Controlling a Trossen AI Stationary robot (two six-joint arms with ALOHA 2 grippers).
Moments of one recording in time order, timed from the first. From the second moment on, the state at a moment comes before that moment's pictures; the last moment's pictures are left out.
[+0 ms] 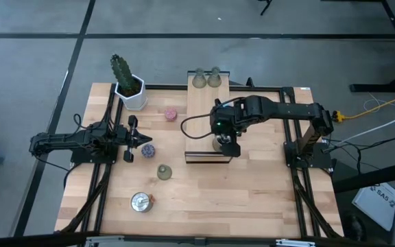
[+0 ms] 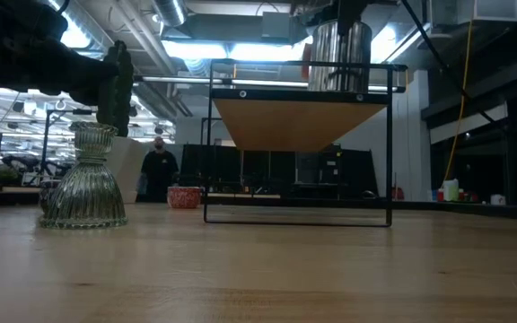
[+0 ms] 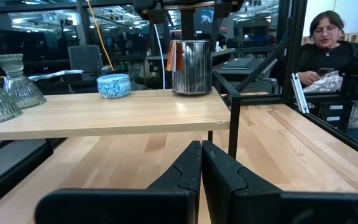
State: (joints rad) left arm 0.08 0.00 0.01 0.03 0.04 0.04; right arm 0.03 1.78 1.88 -1.41 -0.01 0.07
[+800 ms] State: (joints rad) left arm 0.08 0.00 0.01 0.03 0.04 0.04; right arm 0.03 1.78 1.88 -1.41 -0.03 0.07
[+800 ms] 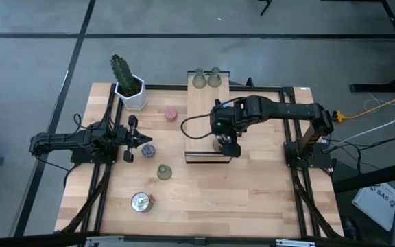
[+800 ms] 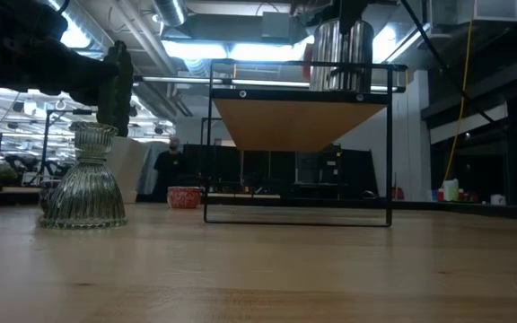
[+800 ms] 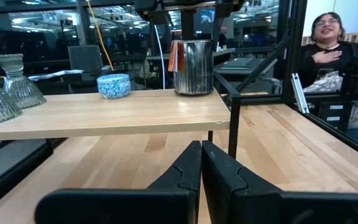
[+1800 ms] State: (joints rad) left arm 0.08 0.00 0.01 0.03 0.04 0.04; right arm 0.03 1.78 1.88 -1.41 0.00 0.08
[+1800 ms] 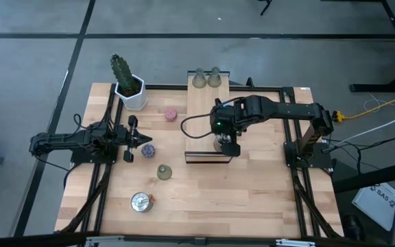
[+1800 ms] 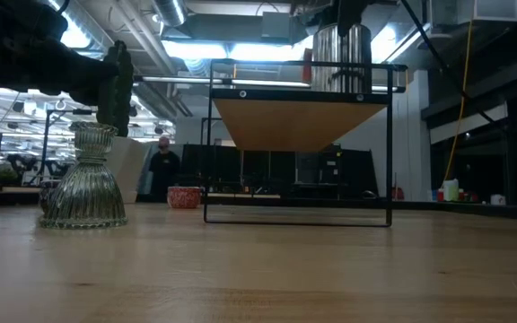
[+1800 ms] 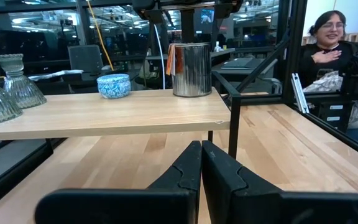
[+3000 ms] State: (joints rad) left arm 0.08 0.00 0.01 0.03 0.04 0.04; right arm 0.02 1.66 1.89 -1.34 0.00 0.08
